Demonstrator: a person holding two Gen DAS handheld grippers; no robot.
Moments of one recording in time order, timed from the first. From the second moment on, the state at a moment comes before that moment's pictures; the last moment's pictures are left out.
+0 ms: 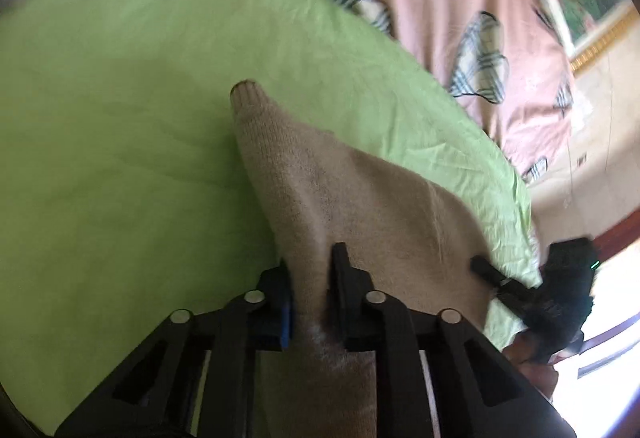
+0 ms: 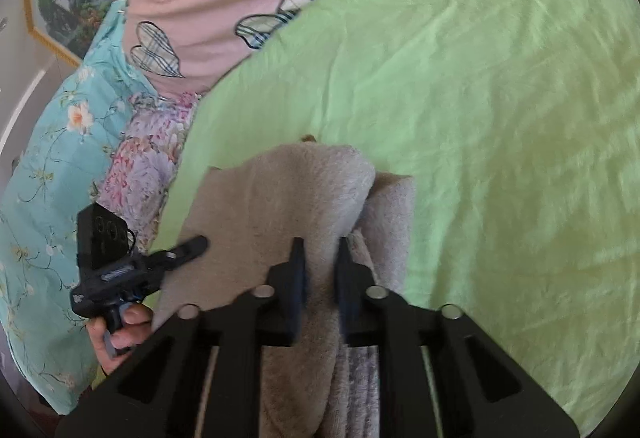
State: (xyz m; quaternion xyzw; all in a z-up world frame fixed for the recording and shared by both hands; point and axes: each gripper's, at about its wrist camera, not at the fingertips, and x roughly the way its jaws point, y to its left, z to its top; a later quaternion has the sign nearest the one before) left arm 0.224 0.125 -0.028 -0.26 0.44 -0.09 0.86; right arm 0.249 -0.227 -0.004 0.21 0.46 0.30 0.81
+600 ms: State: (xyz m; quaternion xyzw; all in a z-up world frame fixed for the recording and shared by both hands) left arm 0.292 0.141 -0.038 -0.15 0.47 0.01 0.87; right arm 0.260 -0.245 -0.026 0.21 0.47 0.28 0.81
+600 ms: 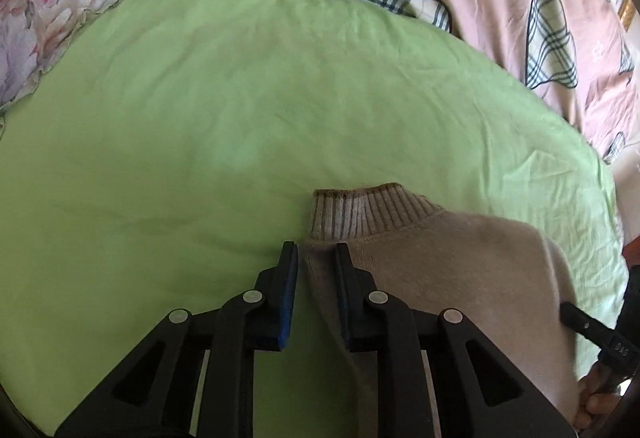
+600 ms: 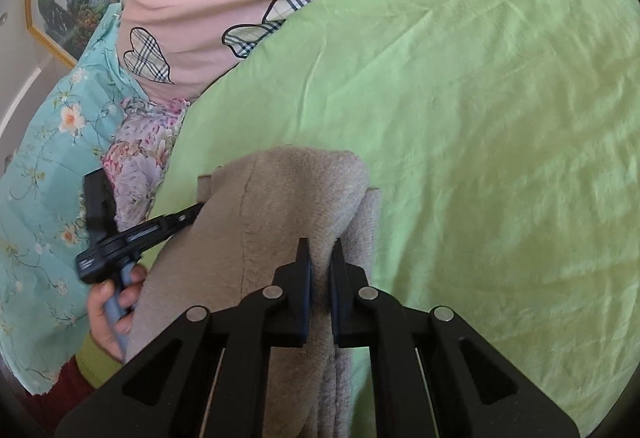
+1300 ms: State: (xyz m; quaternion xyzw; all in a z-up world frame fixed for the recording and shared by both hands) left arm 0.009 0.069 -0.004 -0.12 0.44 -0.14 0.88; right arm 0.099 -0.288 -0.001 0.19 0.48 0.29 0.81
